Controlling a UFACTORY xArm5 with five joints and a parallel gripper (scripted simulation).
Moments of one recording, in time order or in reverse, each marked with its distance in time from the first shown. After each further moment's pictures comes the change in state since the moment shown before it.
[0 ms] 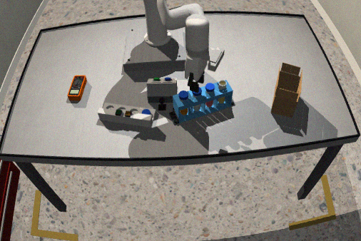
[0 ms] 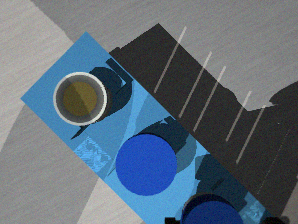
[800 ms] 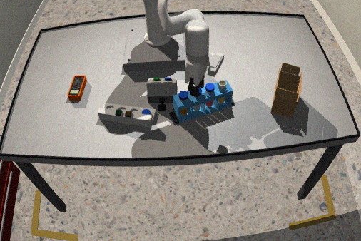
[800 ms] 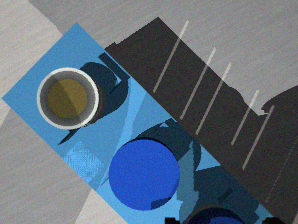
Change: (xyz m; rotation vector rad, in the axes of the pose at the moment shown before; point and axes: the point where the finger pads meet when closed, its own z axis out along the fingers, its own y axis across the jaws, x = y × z) arm 0.001 0.001 0.023 -0.001 0.001 0.000
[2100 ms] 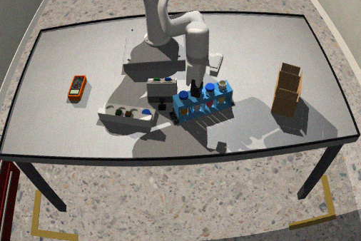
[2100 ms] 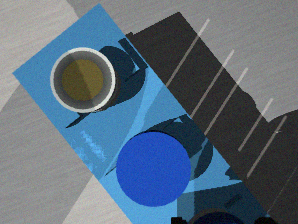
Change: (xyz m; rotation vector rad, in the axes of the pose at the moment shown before) arm 0.000 0.000 0.007 0.000 0.000 -0.117
